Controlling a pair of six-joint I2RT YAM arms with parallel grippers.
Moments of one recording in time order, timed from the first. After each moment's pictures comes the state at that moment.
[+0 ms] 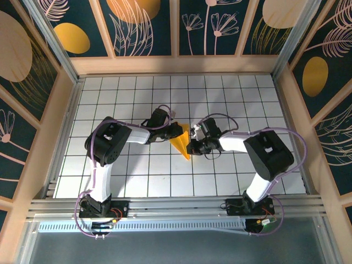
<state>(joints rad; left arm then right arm) -0.59 2.06 1.02 0.33 0.46 -0.82 0.57 1.69 0.74 -0.11 -0.54 0.48</state>
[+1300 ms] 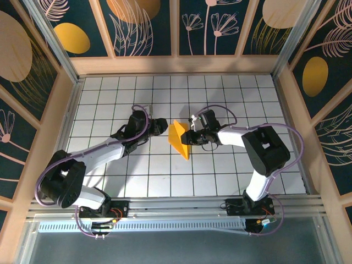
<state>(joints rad) -0.58 1.43 0.74 0.15 0.07 -0.76 0.54 1.77 0.86 -0.01 -0.57 0.43</state>
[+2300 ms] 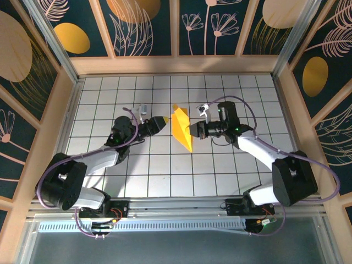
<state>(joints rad) -0.47 1.43 0.54 0.82 0.59 -1.03 0.43 1.37 0.79 0.00 -0.90 0.35</state>
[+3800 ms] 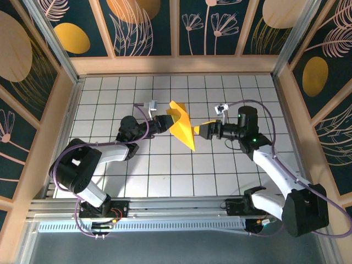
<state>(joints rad) -0.55 1.60 0.62 1.16 0.70 -1.18 0.31 1.08 0.65 0.02 -0.92 0.47</state>
